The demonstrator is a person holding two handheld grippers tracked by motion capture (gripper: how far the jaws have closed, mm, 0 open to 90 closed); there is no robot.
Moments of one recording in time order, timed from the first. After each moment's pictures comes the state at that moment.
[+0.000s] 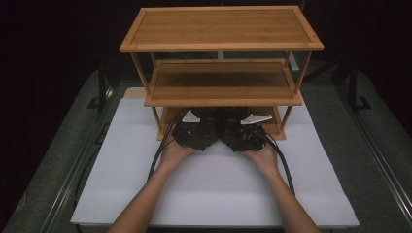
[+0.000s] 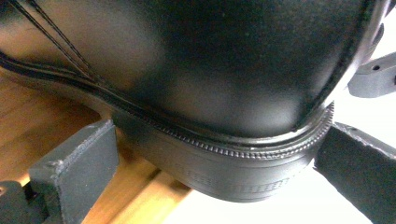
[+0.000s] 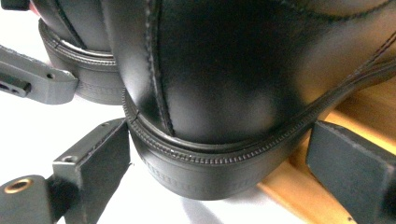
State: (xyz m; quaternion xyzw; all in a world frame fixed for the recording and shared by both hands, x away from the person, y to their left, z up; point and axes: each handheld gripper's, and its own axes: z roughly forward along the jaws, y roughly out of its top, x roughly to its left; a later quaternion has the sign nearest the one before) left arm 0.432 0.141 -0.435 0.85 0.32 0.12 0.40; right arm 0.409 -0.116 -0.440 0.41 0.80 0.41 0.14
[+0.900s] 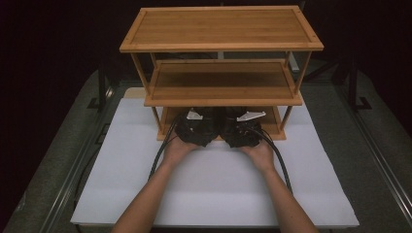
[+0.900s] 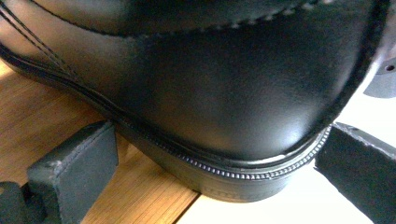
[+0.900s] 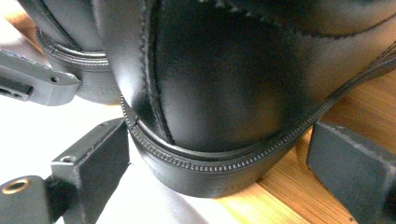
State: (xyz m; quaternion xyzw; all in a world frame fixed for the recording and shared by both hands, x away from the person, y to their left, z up) left arm 0.452 0.136 -0.447 0.86 0.32 0.14 0.38; right arm 0.431 -0.109 -0.451 0.41 0.81 0.38 0.17
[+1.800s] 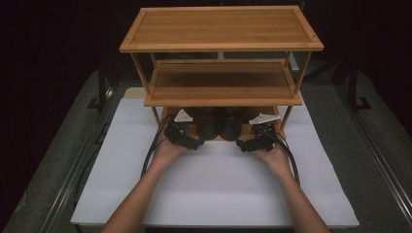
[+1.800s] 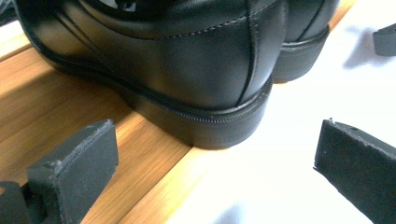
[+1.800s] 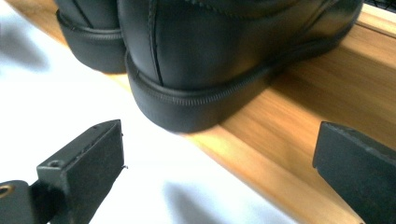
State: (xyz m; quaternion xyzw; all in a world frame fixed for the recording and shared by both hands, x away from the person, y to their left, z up) left arm 0.423 0.166 -0.420 0.85 0.31 0.14 0.40; right arm 0.401 -0.141 -0.430 0.42 0.81 0.38 0.18
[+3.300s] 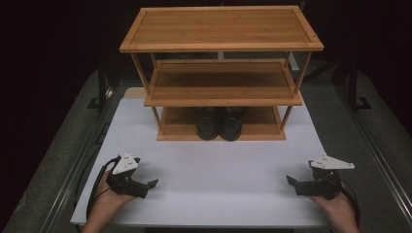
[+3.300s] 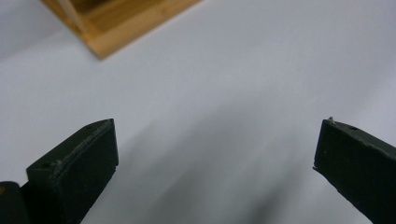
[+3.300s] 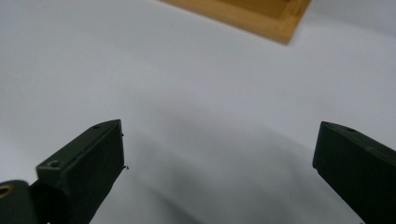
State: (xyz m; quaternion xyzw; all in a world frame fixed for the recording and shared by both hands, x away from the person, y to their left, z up) left arm 0.275 0.301 -0.429 0.85 0.33 0.18 0.37; right arm 0.257 -0.274 -0.439 0.47 0.78 0.37 0.21
